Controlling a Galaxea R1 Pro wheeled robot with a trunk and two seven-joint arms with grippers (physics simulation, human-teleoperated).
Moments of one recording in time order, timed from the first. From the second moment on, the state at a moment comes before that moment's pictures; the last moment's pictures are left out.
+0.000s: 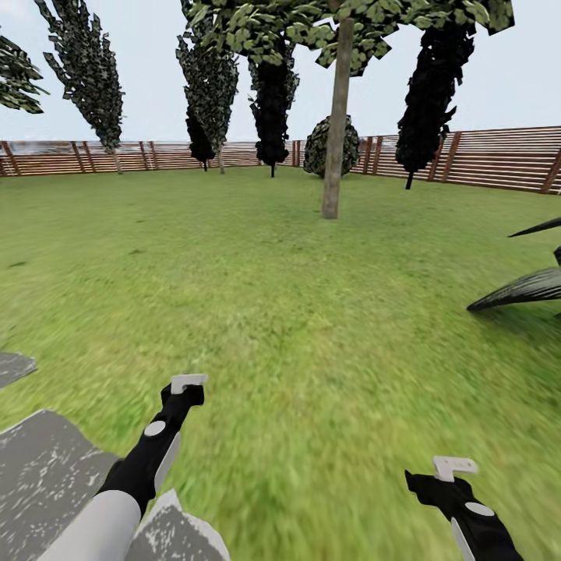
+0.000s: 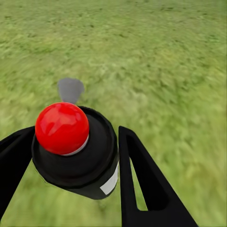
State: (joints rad) left arm -0.62 -0.02 0.11 -0.66 -0.06 -0.13 -0.01; right arm -0.19 -0.12 -0.15 -1.10 0.00 0.40 0.01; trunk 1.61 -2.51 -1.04
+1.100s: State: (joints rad) left arm -0.62 -0.02 0.11 -0.66 -0.06 -0.13 -0.01; right arm -0.19 -0.11 -0.15 -1.08 0.01 0.40 0.01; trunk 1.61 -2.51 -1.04
